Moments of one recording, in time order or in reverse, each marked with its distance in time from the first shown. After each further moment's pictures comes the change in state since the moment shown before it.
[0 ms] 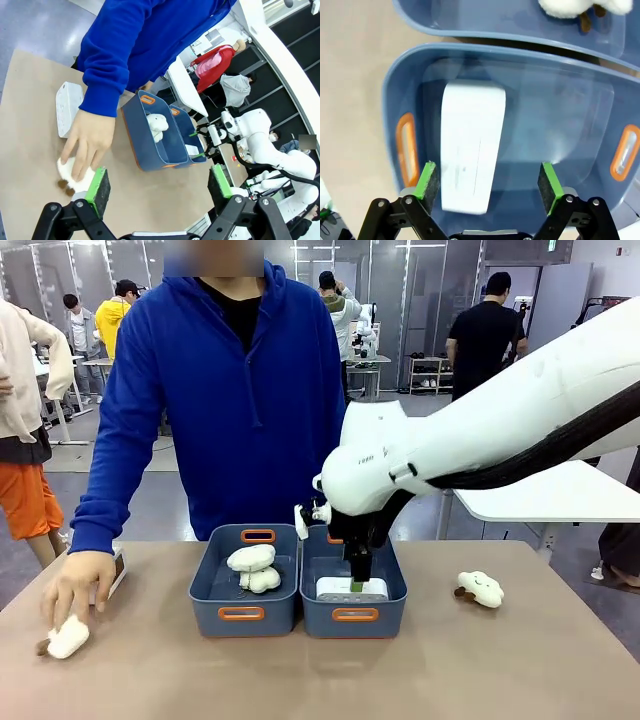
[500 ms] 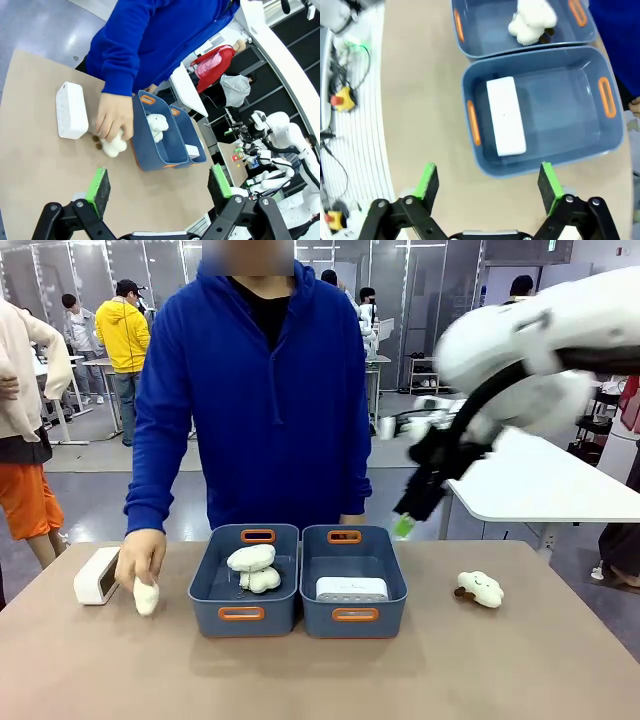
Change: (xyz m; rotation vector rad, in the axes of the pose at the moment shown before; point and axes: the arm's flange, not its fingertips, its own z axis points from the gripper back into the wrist) left arm 0.000 0.000 0.000 0.000 -0.001 0.000; right arm -0.140 0.033 0.124 0.126 -0.496 -0.325
